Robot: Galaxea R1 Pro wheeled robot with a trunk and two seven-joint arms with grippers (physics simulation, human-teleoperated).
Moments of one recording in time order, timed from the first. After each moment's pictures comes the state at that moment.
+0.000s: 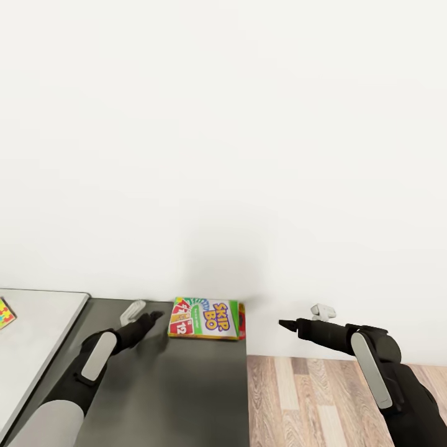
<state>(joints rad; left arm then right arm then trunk) -0.56 0.09 0.11 -0.85 0.81 0.56 0.03 -0.39 -0.15 -0.08 -1.43 -0.38 1.00 0.34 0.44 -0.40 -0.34</state>
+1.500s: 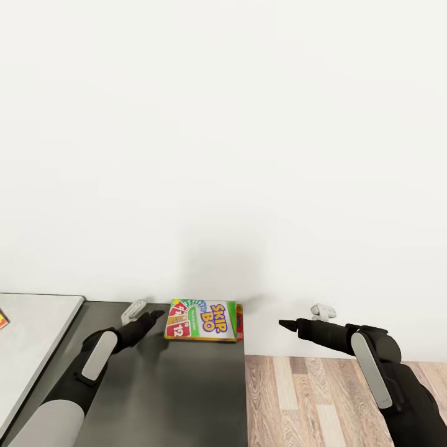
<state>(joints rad) -0.56 0.09 0.10 -0.86 0.82 0.56 0.03 -0.39 -0.15 -0.08 -1.43 -0.38 1.00 0.34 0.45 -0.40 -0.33</state>
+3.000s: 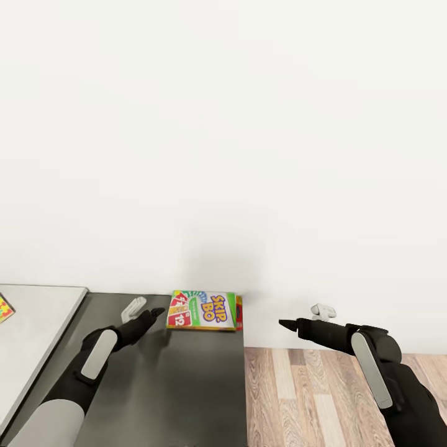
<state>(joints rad) -0.56 0.09 0.10 -0.88 0.83 0.56 0.03 -0.39 -0.15 -0.08 -1.43 -0.38 1.00 0.34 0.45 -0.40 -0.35</state>
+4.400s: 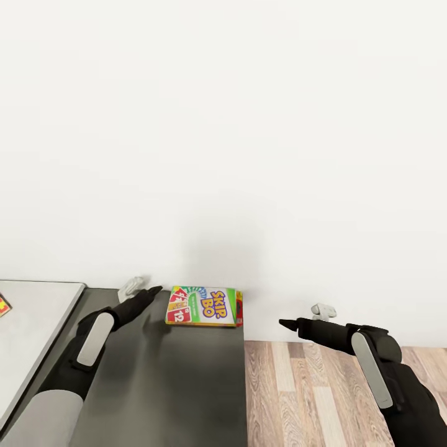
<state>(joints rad) -0.59 0.10 0.10 -1.04 0.81 0.56 0.04 -0.39 -0.15 -0.08 -1.43 -0.38 0.99 0.34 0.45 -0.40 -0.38</state>
